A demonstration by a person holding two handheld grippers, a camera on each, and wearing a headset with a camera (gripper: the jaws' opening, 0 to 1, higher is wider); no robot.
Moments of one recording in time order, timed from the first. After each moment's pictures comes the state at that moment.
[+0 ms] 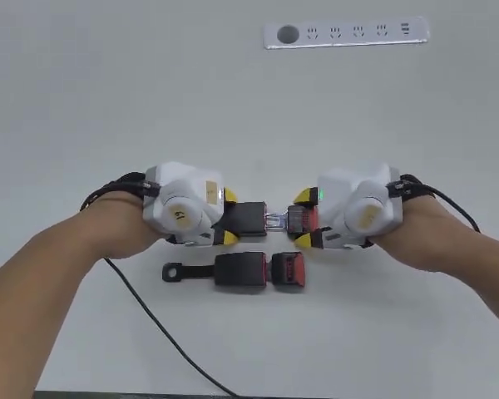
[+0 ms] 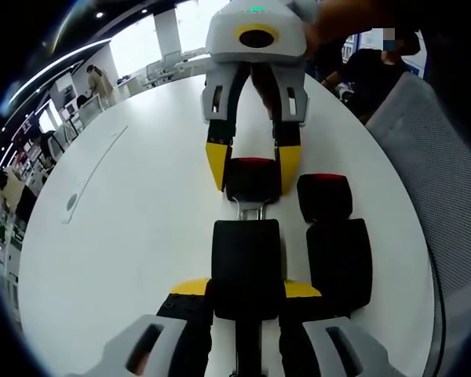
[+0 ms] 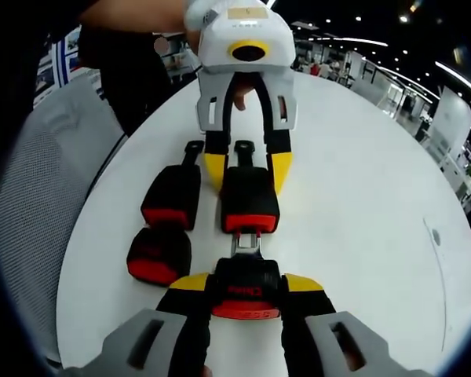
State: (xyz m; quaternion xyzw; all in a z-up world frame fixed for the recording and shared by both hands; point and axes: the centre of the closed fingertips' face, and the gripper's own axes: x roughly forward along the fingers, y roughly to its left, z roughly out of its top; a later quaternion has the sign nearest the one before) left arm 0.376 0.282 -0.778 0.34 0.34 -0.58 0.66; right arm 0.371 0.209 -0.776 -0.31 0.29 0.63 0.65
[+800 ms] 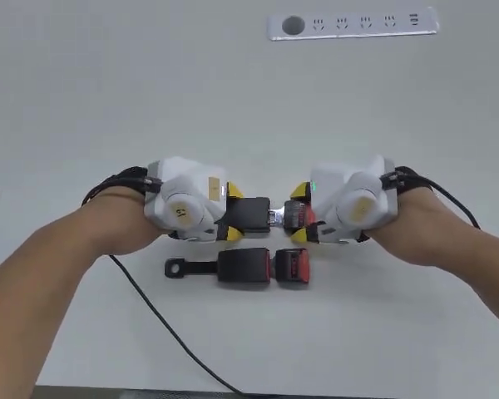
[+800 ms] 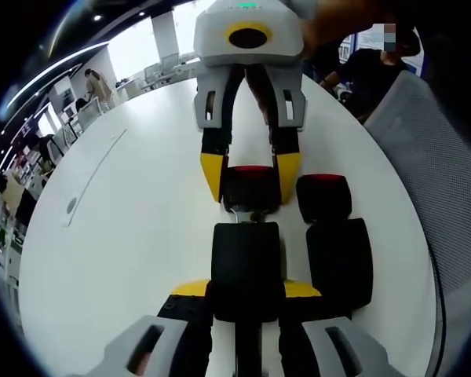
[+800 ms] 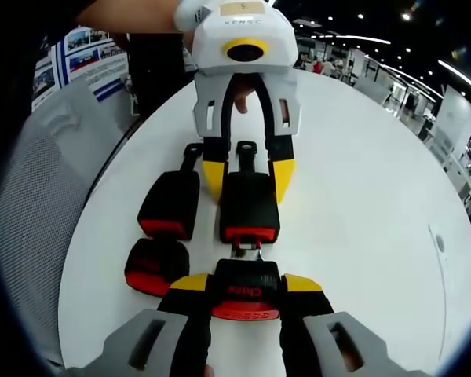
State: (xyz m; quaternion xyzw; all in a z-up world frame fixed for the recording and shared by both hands) left arm 0.376 0.280 -0.776 0.34 0.33 -0.59 0.66; right arm 0.372 0.220 -0.775 -0.32 0.30 0.63 0.64
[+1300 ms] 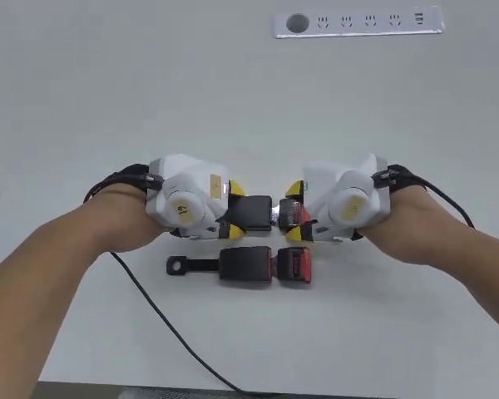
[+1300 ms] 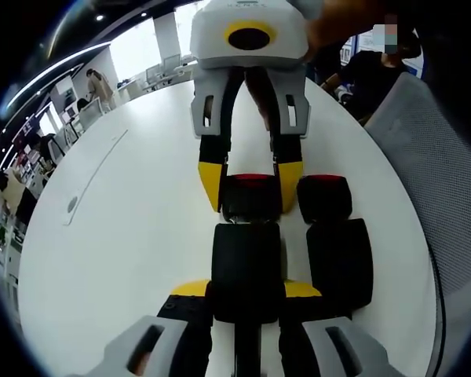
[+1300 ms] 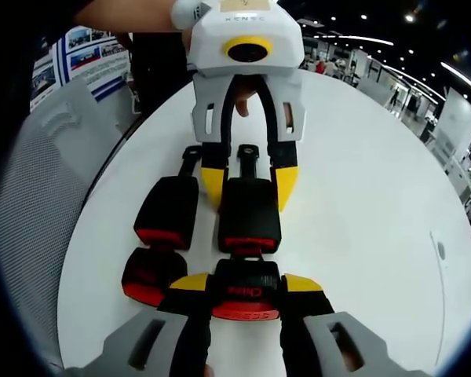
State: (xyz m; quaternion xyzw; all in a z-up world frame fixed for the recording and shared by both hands) left arm 0.377 0.282 -0.777 0.33 0.33 -0.59 0.66; right arm 0.371 0.230 -0.774 -0.32 0.29 0.63 0.64
